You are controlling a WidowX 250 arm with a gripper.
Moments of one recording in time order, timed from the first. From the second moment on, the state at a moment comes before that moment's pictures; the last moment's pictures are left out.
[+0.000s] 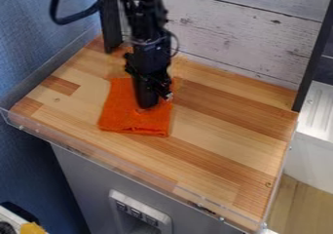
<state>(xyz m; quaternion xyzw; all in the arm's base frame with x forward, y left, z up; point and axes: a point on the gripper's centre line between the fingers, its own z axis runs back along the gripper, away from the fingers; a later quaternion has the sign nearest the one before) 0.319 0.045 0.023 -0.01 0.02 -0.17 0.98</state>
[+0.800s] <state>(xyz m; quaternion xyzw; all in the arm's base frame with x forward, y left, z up) 0.344 -0.020 0.033 0.02 0.01 -0.05 1.00</state>
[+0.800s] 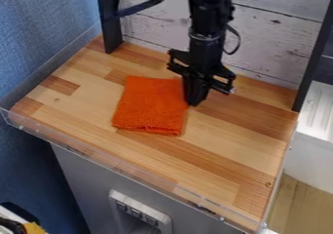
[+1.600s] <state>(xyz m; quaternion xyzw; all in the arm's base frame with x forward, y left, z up) 0.360 -0.049 0.044 0.00 -0.01 0.01 1.00</state>
